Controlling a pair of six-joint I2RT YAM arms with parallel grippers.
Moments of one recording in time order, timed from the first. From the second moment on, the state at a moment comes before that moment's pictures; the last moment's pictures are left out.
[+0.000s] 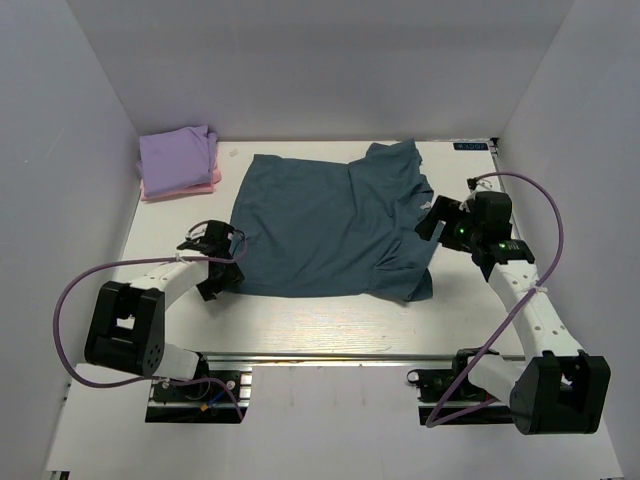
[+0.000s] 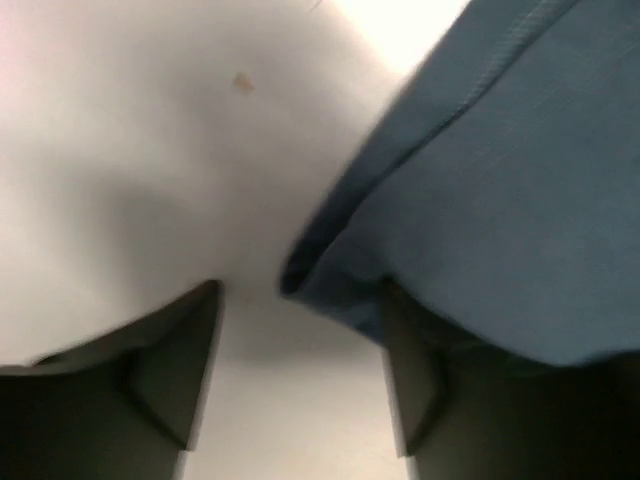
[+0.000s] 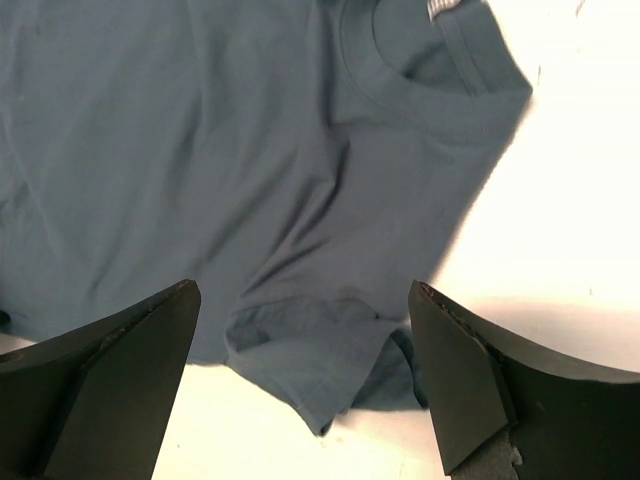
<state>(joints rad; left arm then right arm) -0.23 1.41 0.71 -0.59 -0.27 -0.77 0.07 1.09 0.83 -0.38 -0.22 0.35</state>
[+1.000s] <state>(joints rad) -0.22 1.42 0.68 -0.37 -0.11 -0.64 0.27 1.22 0.61 -0.47 -0.28 0.47</state>
